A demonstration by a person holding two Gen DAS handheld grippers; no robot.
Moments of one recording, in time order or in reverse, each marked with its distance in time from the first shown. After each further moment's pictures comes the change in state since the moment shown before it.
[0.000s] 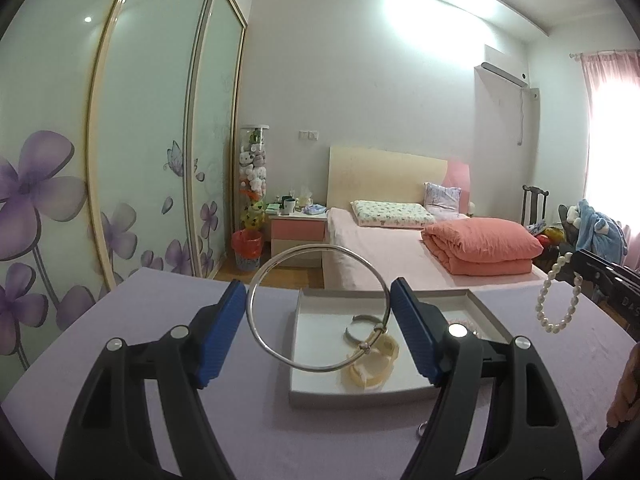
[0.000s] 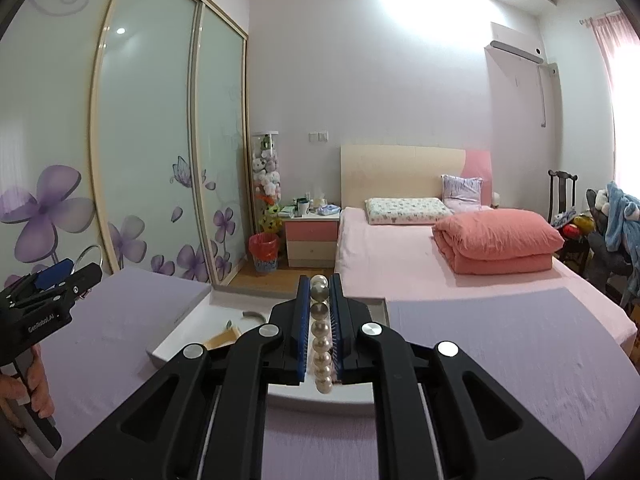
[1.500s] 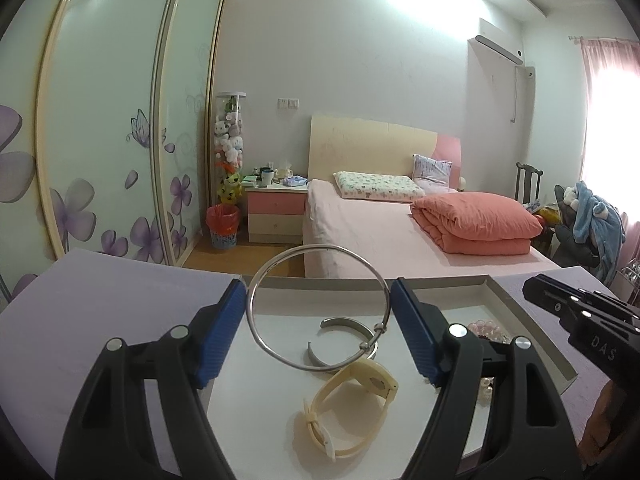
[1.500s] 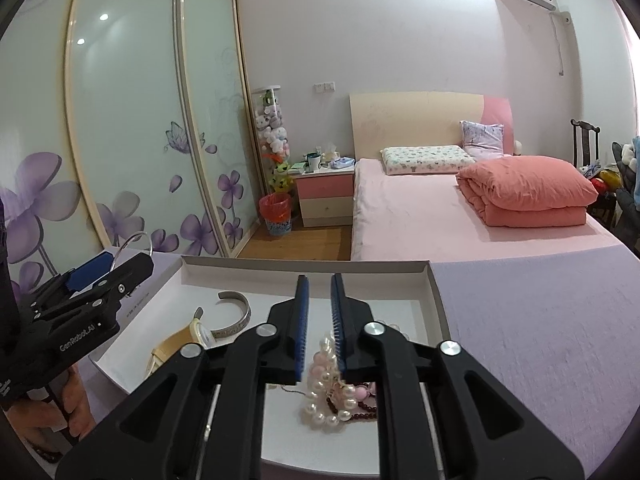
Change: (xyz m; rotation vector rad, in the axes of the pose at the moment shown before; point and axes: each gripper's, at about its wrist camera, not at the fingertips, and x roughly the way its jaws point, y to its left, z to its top) left arm 0.152 -0.029 -0.031 0.008 0.100 -0.061; right arm 0.128 -0.008 -0.034 0.074 0.171 0.064
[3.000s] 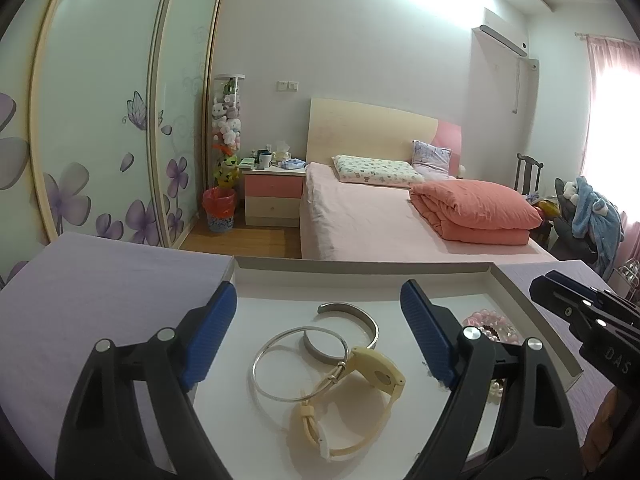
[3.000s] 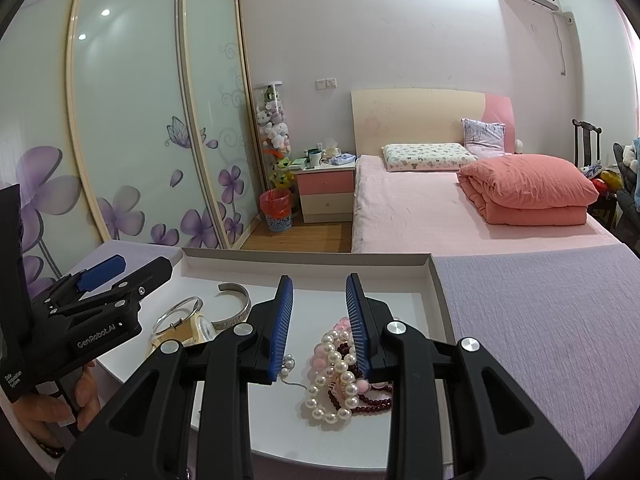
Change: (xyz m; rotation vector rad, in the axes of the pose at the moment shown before) left arm 0.015 -0.001 -0.008 -0.015 0.059 -0.009; right arm 0.002 0.002 -0.003 -0.008 0.007 0.001
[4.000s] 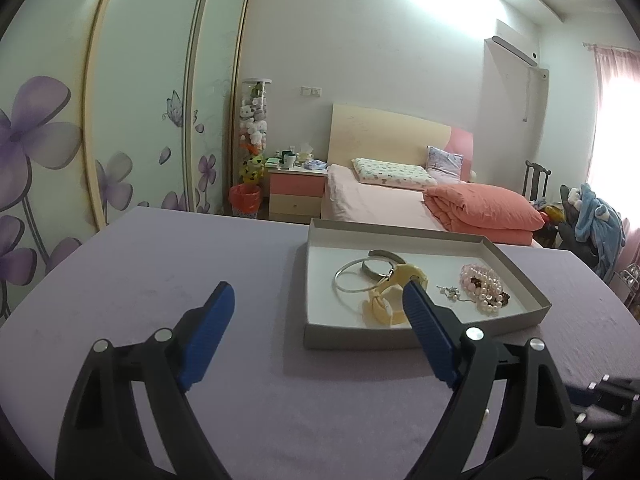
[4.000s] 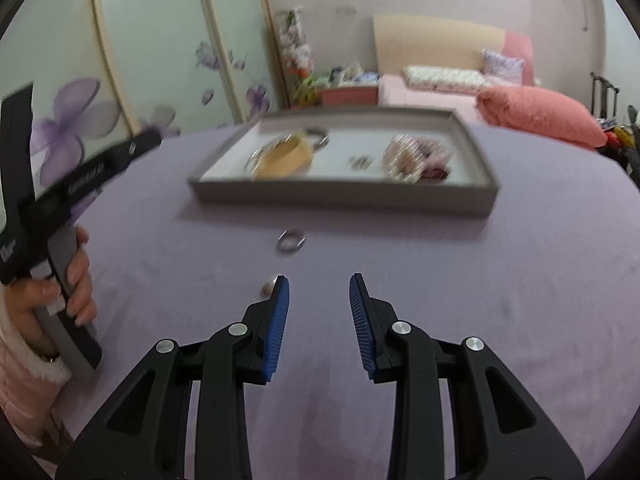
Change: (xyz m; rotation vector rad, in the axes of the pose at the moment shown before) left arm -0.136 0.055 -0.041 -0.036 -0.010 0.055; right arm -0.100 0.063 -0.102 -0.006 0.324 0.074
